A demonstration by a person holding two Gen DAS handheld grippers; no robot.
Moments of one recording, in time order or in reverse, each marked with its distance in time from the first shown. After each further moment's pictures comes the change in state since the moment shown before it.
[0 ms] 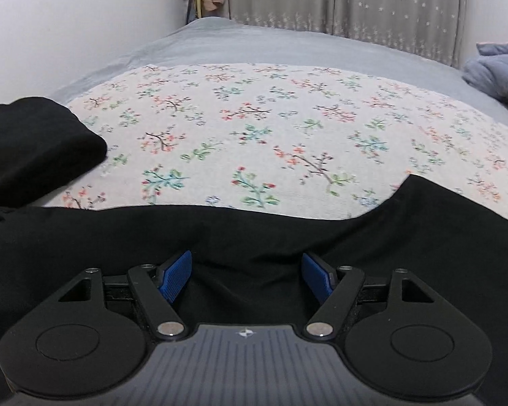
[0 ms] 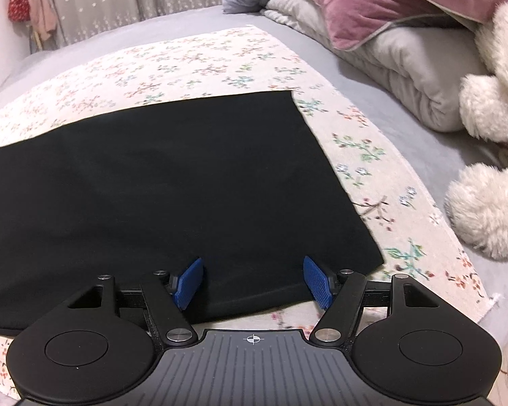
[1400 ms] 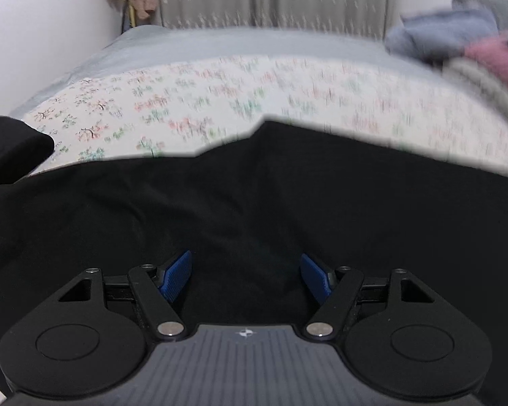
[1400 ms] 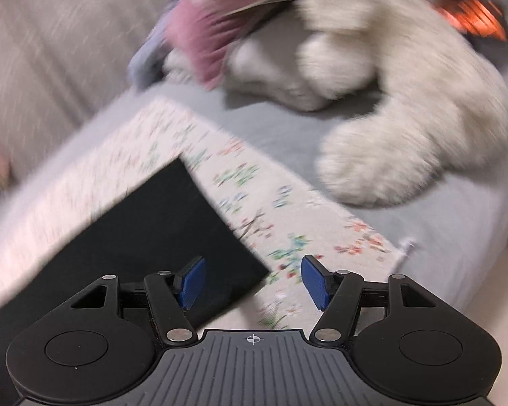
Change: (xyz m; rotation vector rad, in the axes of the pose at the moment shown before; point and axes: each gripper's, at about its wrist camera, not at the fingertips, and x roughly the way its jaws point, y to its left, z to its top) left arm -0.076 -0.057 -0.061 0.182 0.002 -0.154; right arm -0.044 -0.116 -0.024 0.596 -0.153 0.056
